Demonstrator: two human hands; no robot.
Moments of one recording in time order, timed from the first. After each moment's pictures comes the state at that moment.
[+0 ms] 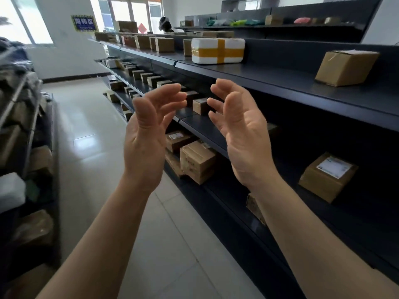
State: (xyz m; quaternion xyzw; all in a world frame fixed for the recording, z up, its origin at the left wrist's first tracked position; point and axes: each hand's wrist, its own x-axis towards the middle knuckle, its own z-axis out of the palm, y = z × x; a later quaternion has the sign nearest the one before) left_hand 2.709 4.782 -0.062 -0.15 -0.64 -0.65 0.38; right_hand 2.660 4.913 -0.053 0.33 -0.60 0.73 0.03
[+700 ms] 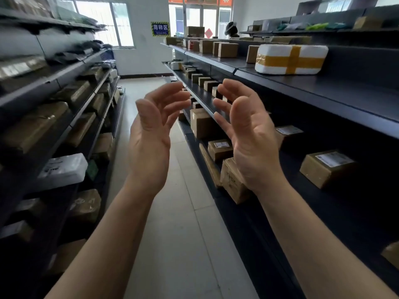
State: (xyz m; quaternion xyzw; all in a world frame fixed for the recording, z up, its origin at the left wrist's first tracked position) left_hand 2.667 4.706 -0.057 -0.05 -0.64 -0.59 0.48; right_hand 2.578 4.814 -0.055 0.43 -0.54 0.72 -0.06
